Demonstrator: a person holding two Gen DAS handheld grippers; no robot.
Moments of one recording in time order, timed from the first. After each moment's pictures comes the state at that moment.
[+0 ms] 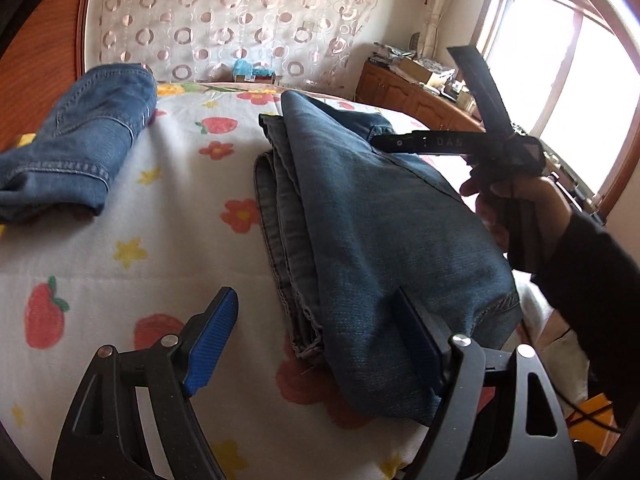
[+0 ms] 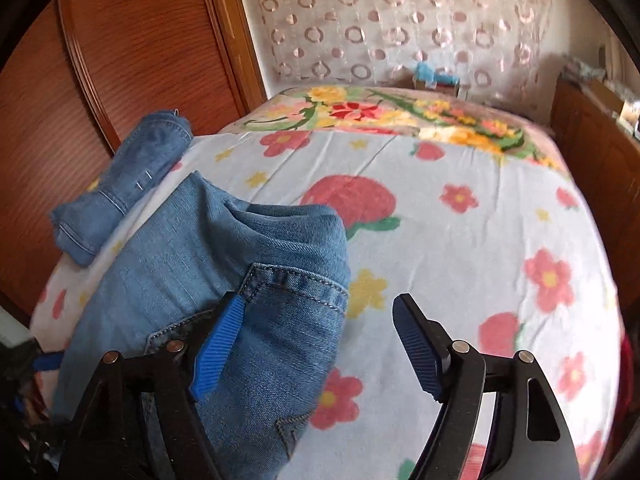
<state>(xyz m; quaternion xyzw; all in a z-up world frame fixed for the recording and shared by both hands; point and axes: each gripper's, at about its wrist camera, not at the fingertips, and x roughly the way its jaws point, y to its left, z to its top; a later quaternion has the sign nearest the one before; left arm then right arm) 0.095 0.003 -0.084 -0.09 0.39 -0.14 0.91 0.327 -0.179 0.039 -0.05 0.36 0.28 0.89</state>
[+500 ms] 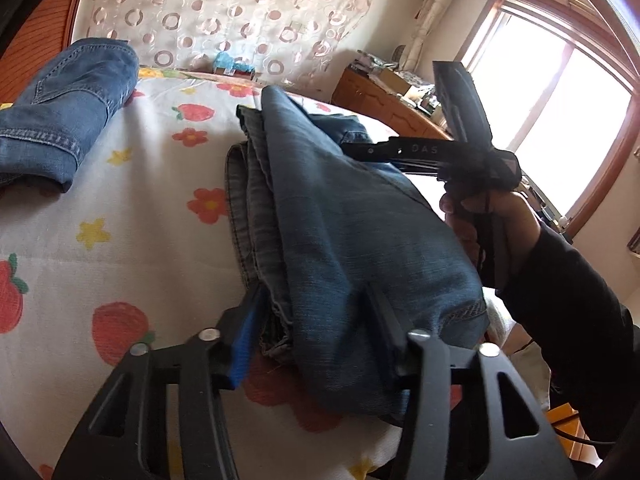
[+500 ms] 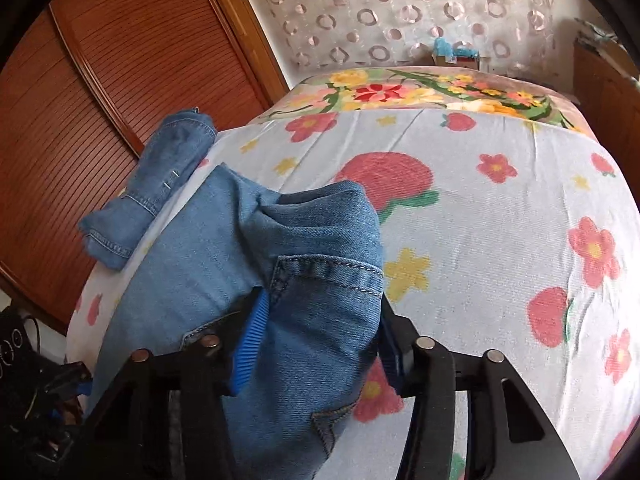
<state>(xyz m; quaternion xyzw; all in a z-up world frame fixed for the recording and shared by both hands) 0.096 0.005 -0.085 -0.15 0.38 -0.19 0.89 0.334 -0.180 0.031 0.00 0.39 0.33 0.86</state>
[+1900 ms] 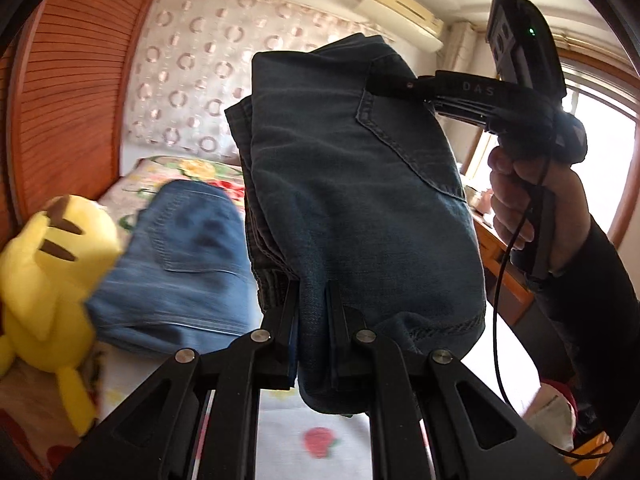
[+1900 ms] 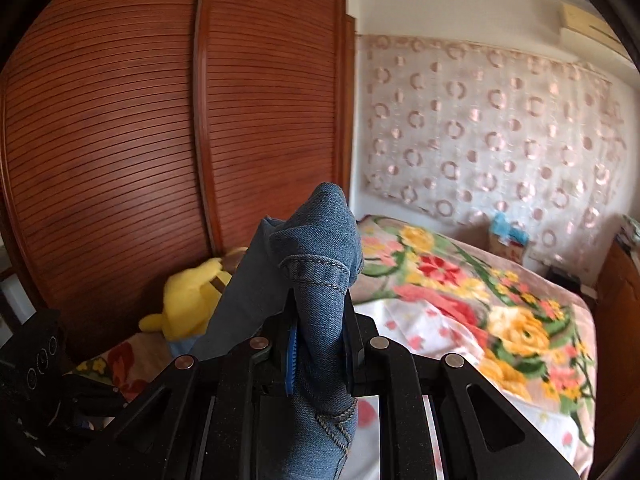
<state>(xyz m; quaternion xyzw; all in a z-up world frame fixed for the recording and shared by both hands) 0.102 0.148 0.003 -0.14 0.25 -0.10 0.95 0.252 -0.048 0.179 -0.13 0.15 0.41 0.89</state>
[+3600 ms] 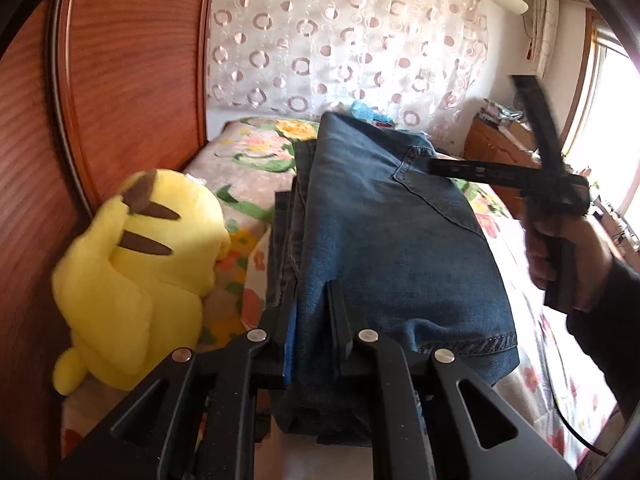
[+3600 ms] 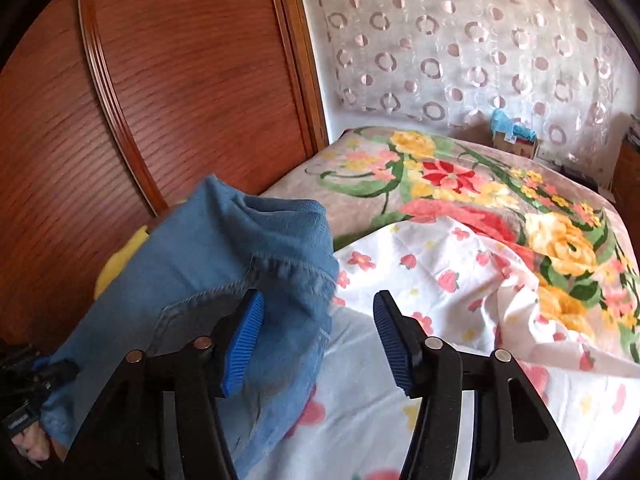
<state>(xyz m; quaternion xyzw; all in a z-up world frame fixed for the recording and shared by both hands) 0.196 0.254 -0.044 -0.09 0.35 0.05 0.93 0.457 -0.013 0.045 -0.07 0.30 0.36 0.88</state>
